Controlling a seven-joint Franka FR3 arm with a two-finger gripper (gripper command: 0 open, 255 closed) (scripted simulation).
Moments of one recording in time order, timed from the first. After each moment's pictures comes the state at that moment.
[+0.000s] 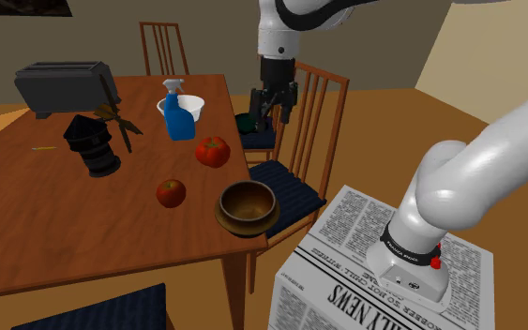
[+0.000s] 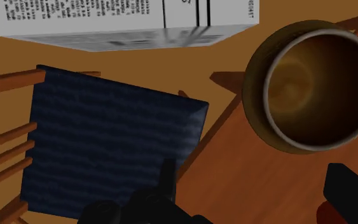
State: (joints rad) arm 0.07 -0.46 0.13 -2.29 0.16 1.77 0.21
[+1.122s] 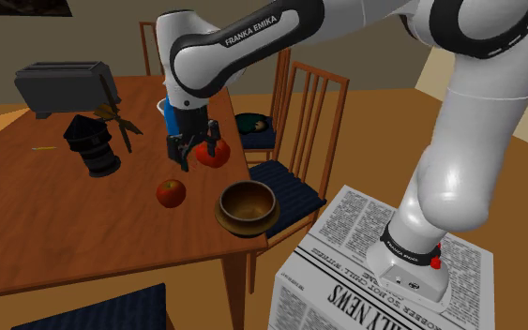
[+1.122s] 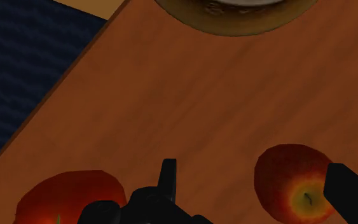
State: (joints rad) arm 0.16 0.16 0.27 -1.90 0.03 2.02 0.37
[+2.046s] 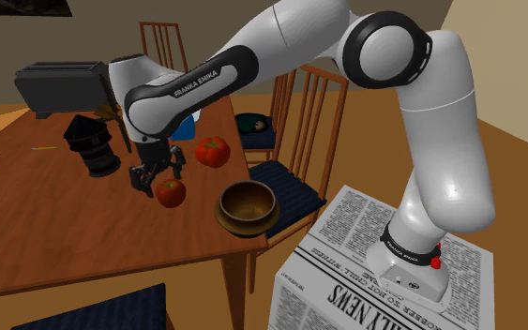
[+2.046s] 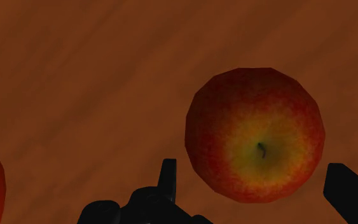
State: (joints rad) arm 0.26 0.54 0.27 -1.56 -0.10 2.04 0.45
